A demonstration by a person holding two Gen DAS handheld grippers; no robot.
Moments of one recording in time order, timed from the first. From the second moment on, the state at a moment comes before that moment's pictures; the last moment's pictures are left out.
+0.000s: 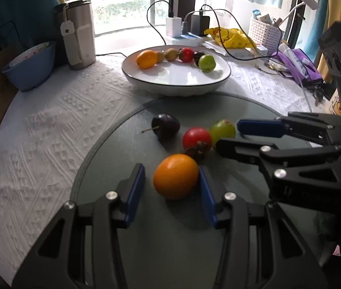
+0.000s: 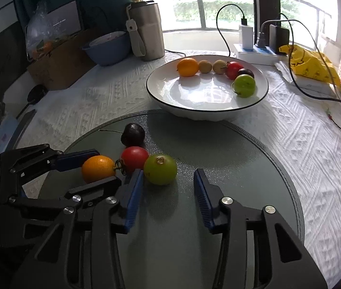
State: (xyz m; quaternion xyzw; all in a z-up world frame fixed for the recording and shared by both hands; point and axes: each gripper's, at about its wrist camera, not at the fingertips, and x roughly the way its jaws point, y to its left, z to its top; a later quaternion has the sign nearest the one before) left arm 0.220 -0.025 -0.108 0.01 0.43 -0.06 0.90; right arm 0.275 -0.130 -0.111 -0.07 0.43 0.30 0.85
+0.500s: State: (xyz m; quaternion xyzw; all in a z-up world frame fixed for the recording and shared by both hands) left arm 0.219 -0.024 -0.105 0.00 0.42 -0.09 0.90; right arm 0.274 -0.129 -0.103 -0.07 0.41 0.30 0.86
